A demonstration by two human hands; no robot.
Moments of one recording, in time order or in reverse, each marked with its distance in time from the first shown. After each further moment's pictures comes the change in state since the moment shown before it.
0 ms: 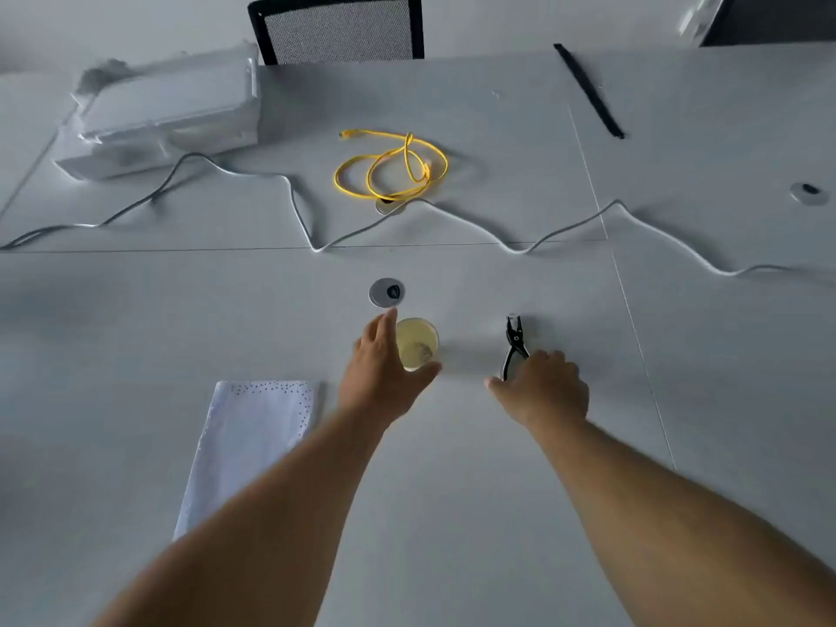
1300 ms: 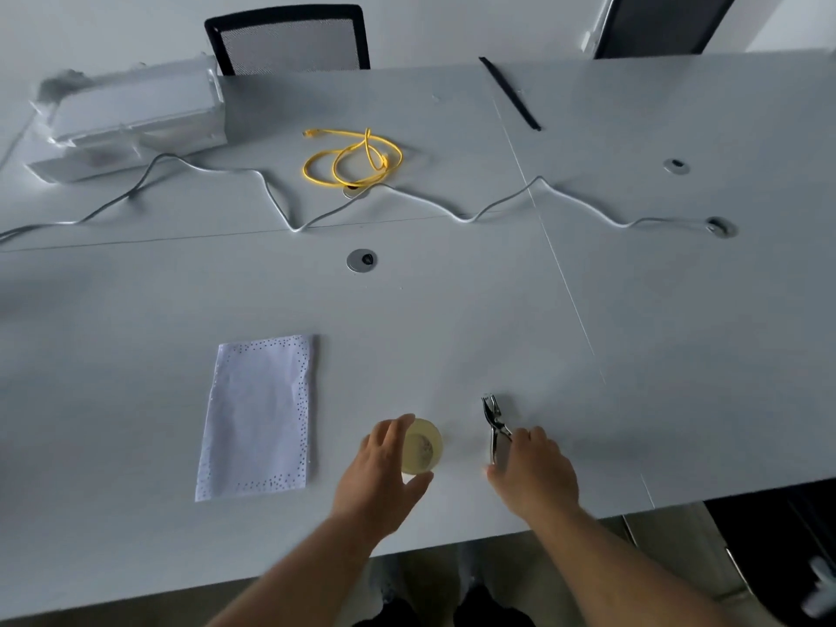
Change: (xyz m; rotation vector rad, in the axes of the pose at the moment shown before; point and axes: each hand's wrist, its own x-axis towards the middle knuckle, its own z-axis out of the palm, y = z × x) left_hand -0.214 -0.068 0.024 0.041 -0.238 0.232; right_hand -0.211 0.090 0.065 -0.045 -0.079 -0.029
